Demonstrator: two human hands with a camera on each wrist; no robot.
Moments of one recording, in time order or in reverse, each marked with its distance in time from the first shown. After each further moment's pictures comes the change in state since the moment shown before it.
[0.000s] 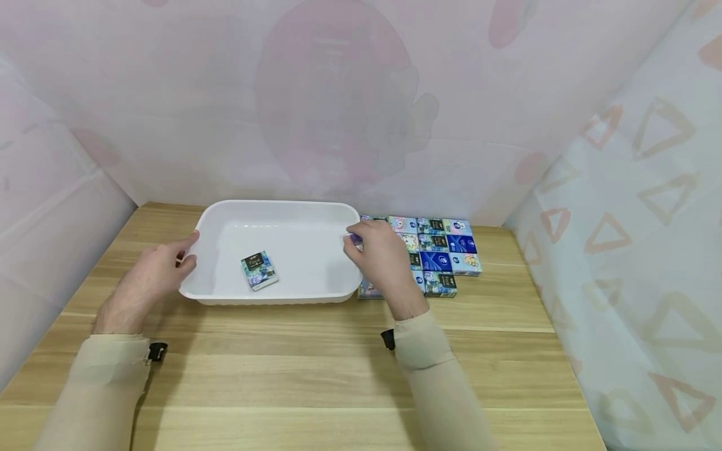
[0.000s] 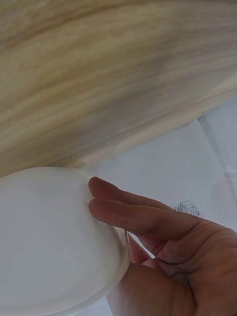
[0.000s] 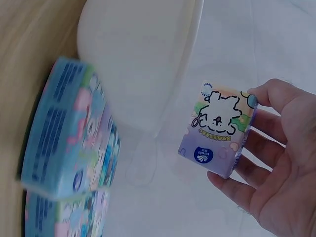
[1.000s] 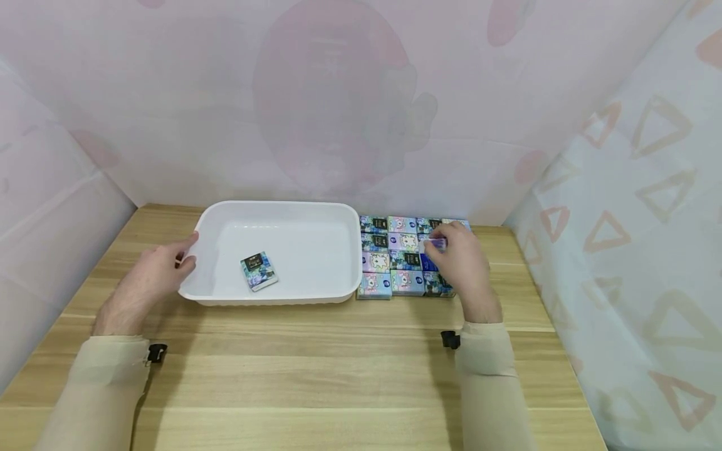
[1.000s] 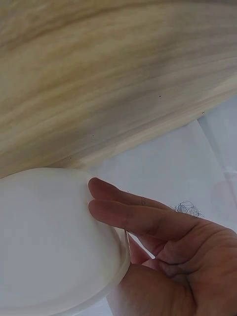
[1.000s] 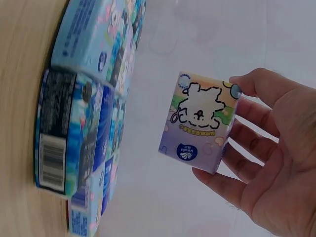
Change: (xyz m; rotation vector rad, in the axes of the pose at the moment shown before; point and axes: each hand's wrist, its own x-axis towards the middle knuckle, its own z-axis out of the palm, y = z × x) left_hand 0.001 -0.002 -0.001 -0.002 0.011 0.015; right_hand -0.041 0.121 -0.061 0.038 -0.013 0.227
